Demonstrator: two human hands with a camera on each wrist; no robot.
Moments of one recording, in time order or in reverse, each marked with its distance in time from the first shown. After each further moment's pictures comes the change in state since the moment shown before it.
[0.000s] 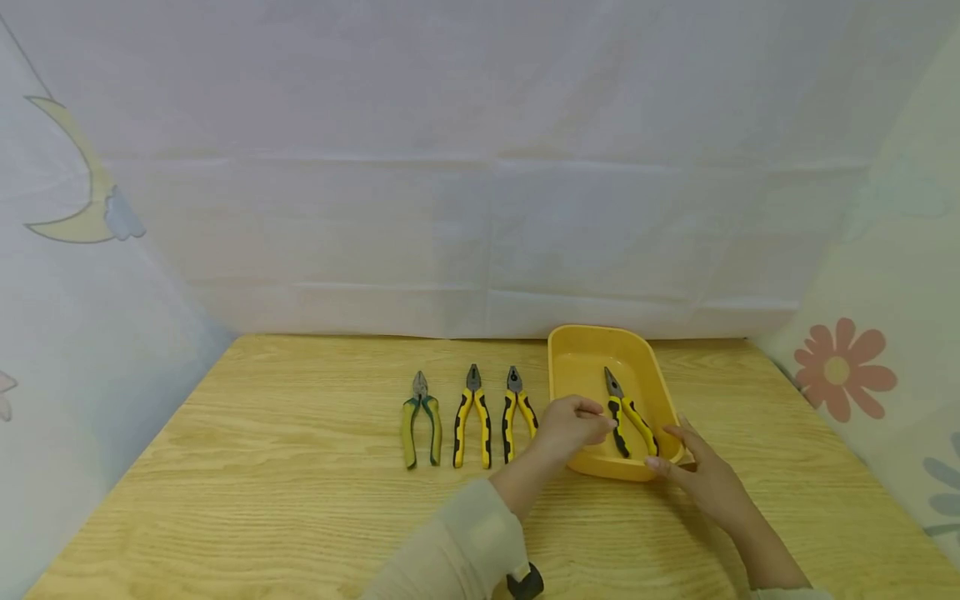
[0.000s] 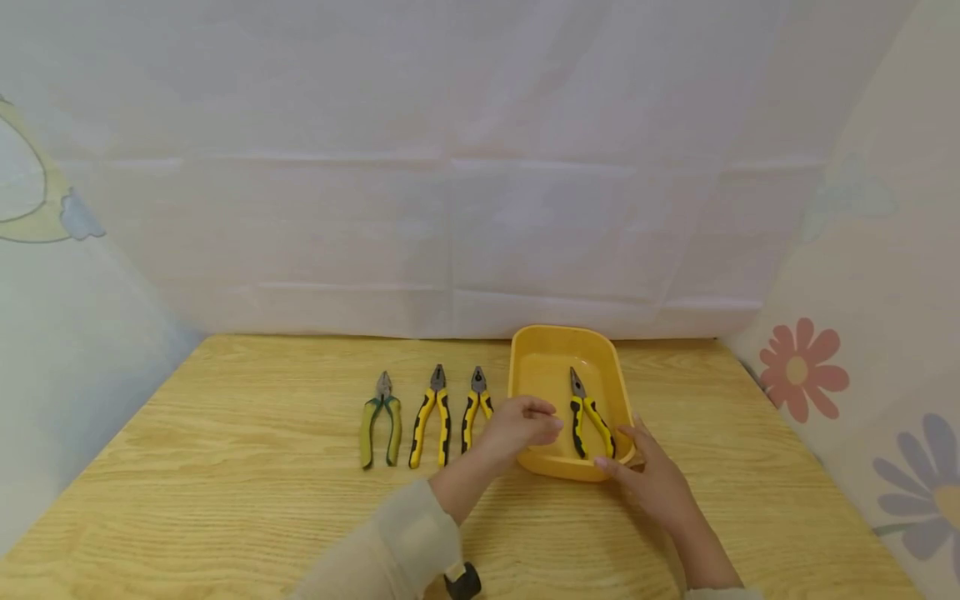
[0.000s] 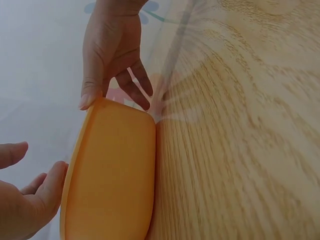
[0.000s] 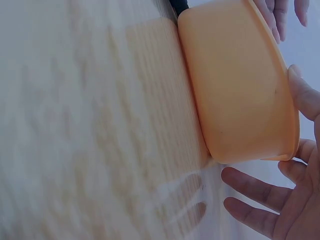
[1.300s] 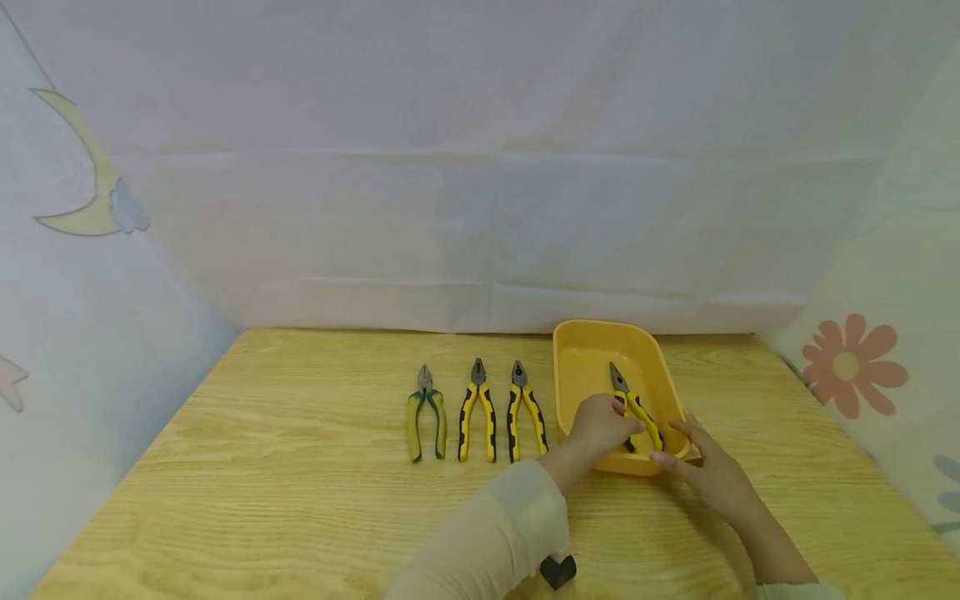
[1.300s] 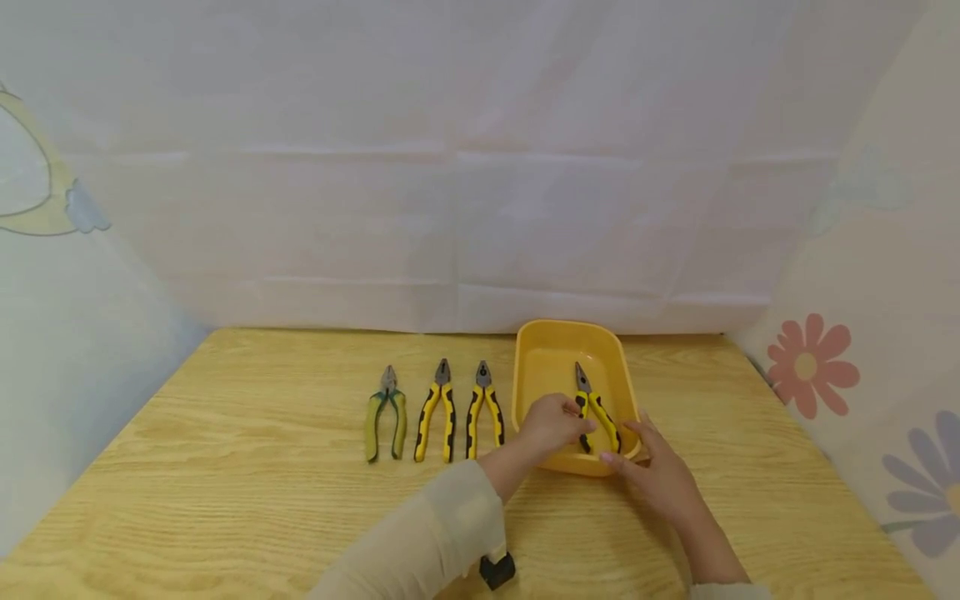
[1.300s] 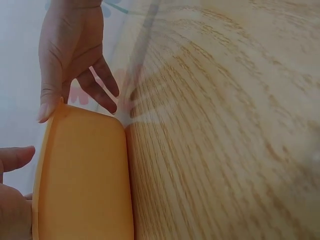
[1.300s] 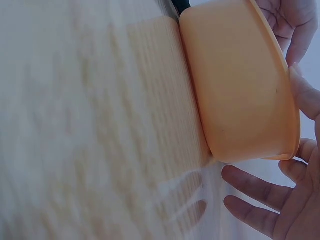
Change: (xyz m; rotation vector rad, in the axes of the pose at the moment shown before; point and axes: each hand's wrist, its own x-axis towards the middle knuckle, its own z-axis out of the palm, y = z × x) left_hand 0.021 -0.003 0.036 0.457 0.081 -0.054; right_hand 0.001 -0.001 -0.001 -0.015 -0.007 -0.006
